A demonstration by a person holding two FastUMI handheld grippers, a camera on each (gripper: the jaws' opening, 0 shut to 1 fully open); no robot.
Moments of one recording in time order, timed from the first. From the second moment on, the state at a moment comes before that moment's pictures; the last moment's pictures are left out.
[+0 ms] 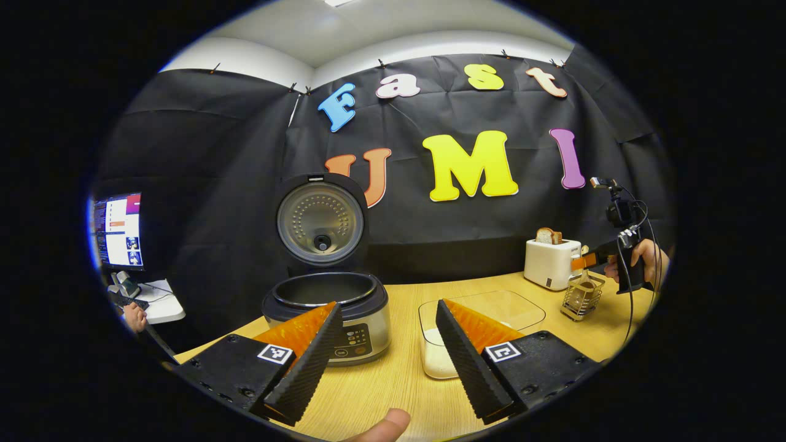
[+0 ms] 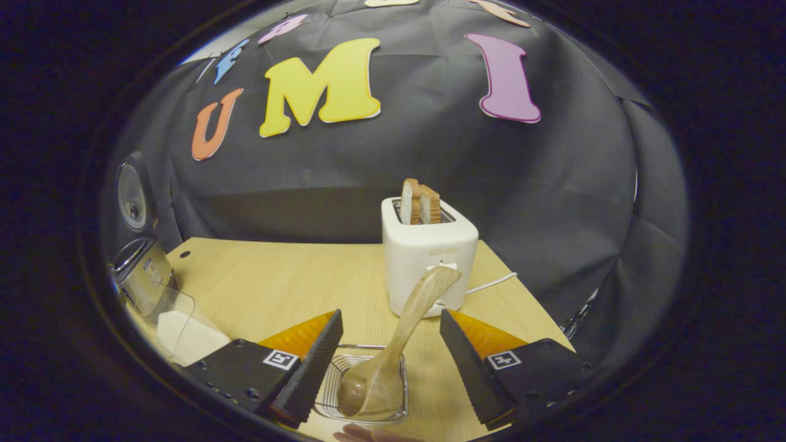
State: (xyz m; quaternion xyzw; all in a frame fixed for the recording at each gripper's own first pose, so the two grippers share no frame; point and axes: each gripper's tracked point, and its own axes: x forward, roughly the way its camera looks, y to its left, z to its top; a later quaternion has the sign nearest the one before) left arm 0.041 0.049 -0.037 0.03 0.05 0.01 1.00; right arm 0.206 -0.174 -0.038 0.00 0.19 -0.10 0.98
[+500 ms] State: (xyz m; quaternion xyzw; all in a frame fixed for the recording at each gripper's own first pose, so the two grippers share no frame) left arm 0.036 0.047 -0.030 0.01 0.04 0.00 1.00; right arm 0.241 -0.185 -0.053 0.03 0.25 -0.12 0.96
